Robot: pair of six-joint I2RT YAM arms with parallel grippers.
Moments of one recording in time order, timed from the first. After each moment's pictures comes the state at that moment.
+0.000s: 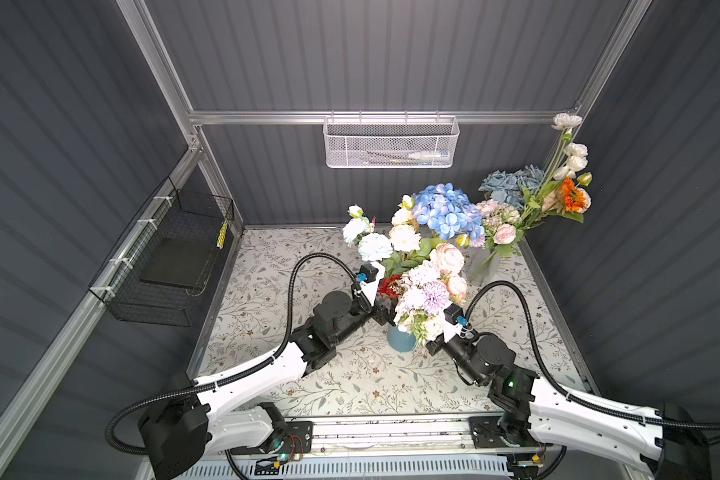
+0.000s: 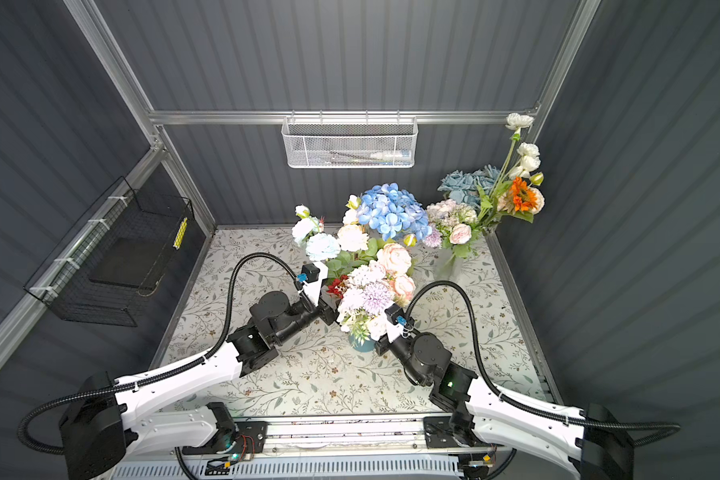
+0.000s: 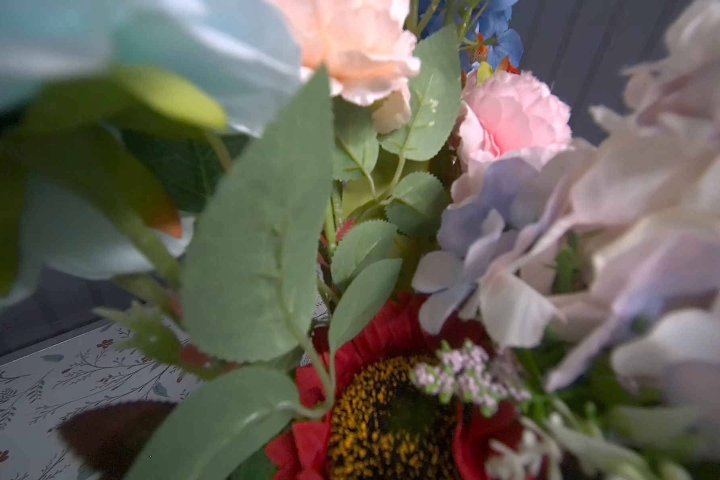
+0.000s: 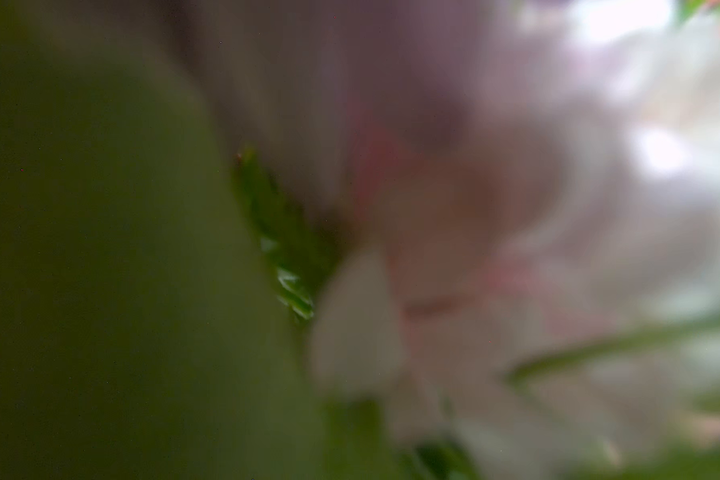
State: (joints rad) left arm -0.91 1.19 0.73 0.45 -0.03 -0.12; right arm 1.00 0.78 0.33 0.47 0.37 -0.03
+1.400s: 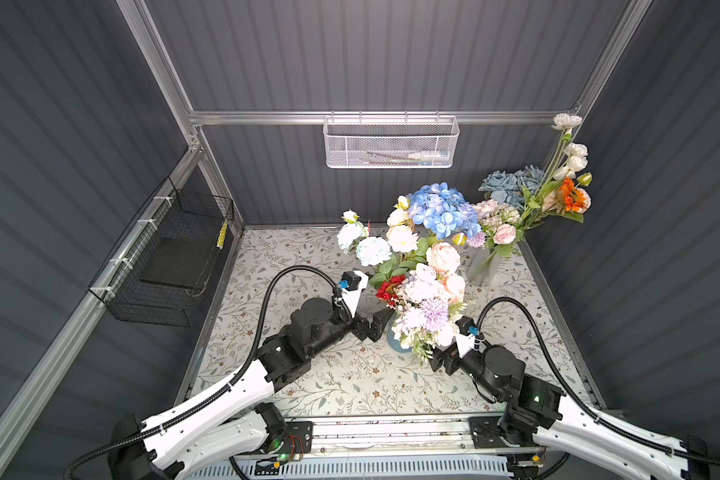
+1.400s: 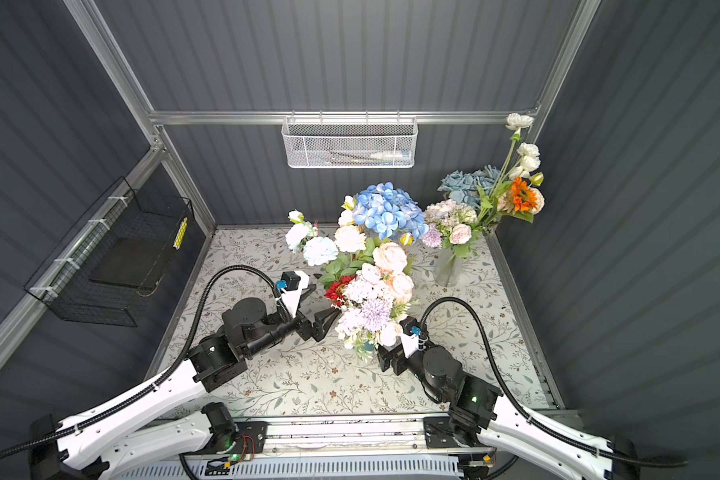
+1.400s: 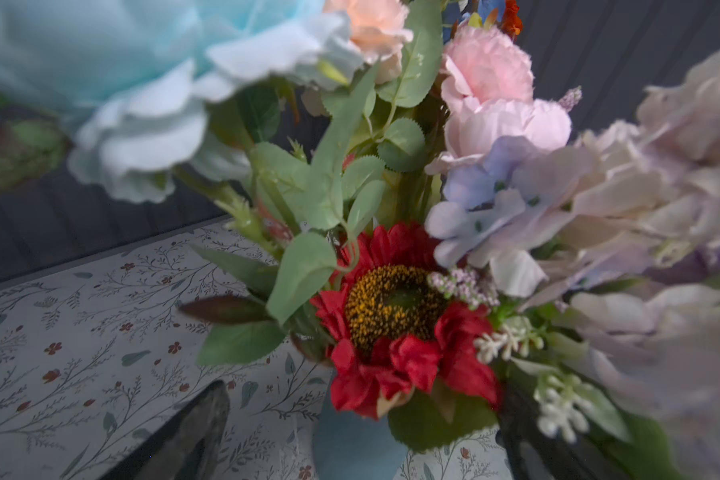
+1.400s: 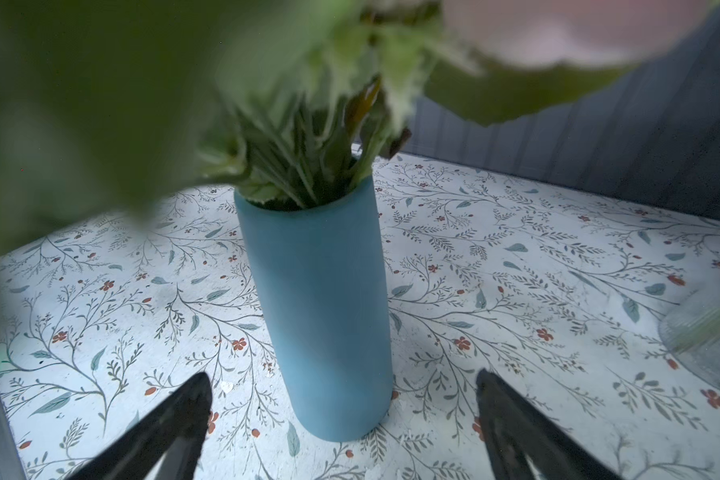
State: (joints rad) left arm -0.91 0.90 0.73 -0.02 -0.04 -0.19; right arm 1.00 0.48 0.23 0.02 0.36 0.14
